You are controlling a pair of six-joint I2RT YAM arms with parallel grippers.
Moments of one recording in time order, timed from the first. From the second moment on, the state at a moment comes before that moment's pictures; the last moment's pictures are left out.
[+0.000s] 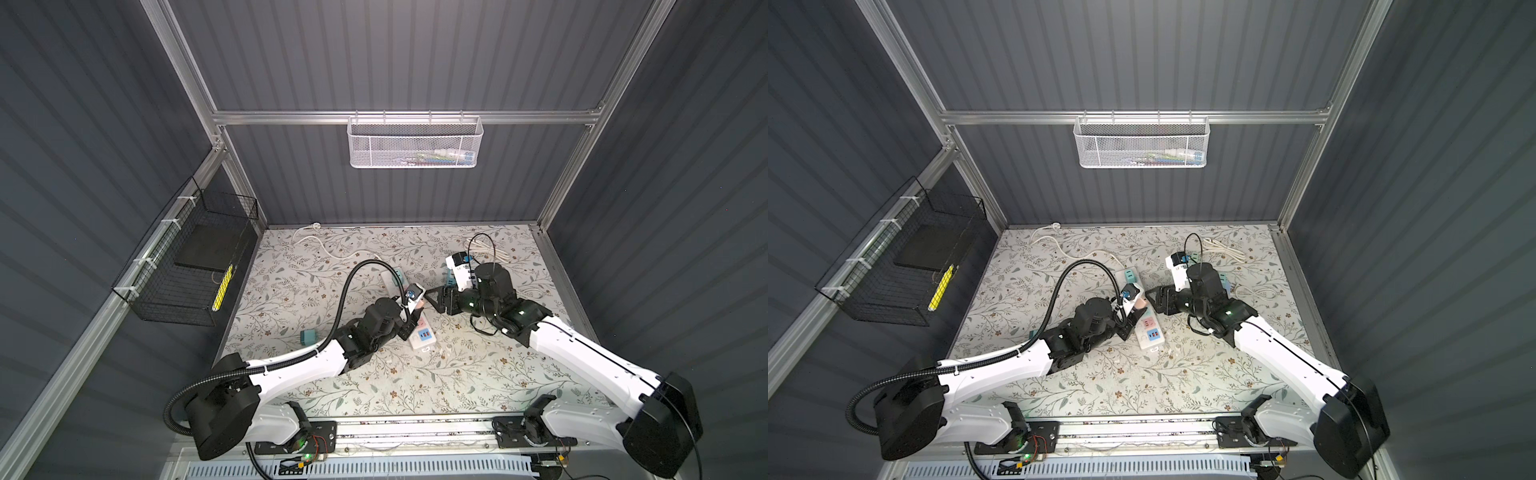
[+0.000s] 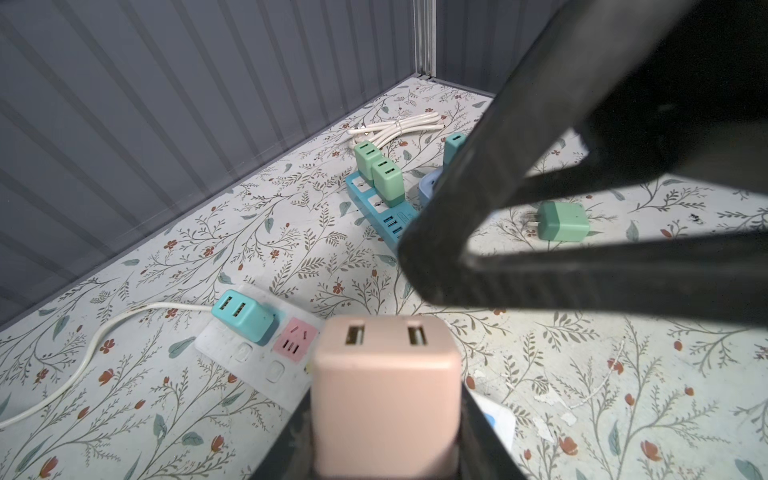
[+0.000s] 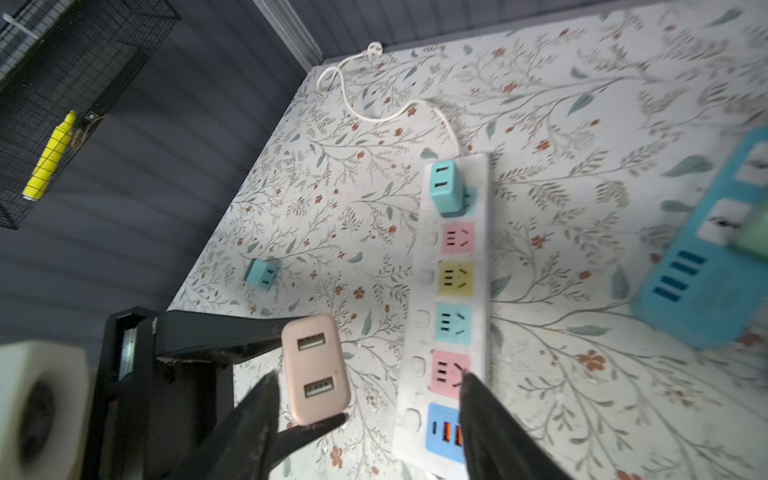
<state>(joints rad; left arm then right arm) -0.96 1.33 0.74 0.20 -0.19 0.08 0.60 1.21 0.88 -0.19 -0.30 0.44</state>
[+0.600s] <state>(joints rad) -0.96 1.33 0.74 0.20 -0.16 0.08 0.60 1.32 0.88 -0.13 -0.52 0.45</state>
